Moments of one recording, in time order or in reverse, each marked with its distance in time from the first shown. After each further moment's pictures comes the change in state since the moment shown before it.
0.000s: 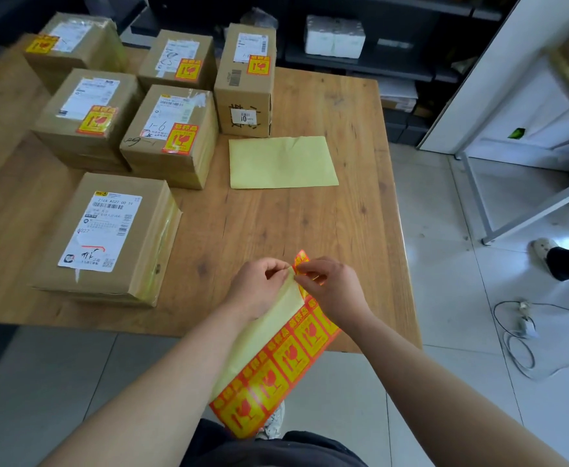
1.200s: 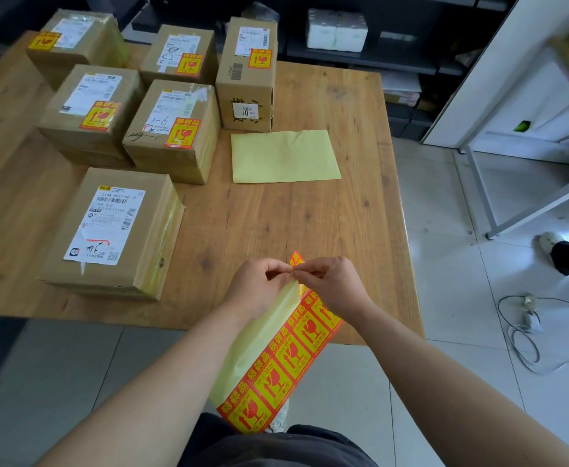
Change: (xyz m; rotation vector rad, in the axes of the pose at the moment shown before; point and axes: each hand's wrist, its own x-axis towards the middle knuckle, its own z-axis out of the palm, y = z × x) left_hand -0.011 -0.006 -0.003 -0.047 -0.029 0.006; right_hand -0.003 -0.008 -0.001 0.137 -0.135 0.093
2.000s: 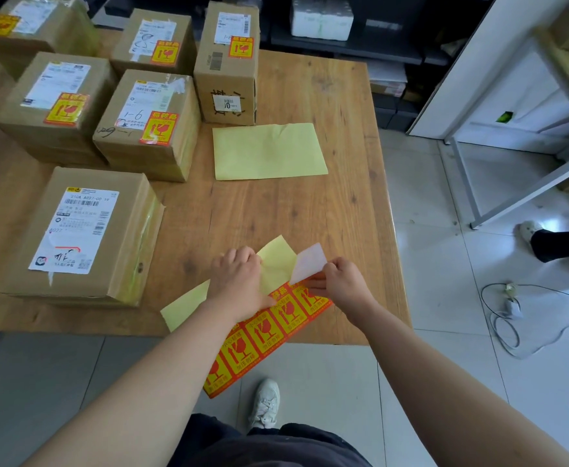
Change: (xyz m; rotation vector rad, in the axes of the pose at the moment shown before) left_hand 0.035 -0.029 0.006 0.990 0.006 0.186; right_hand 0.011 0.025 -0.013 0.349 0.093 0.574
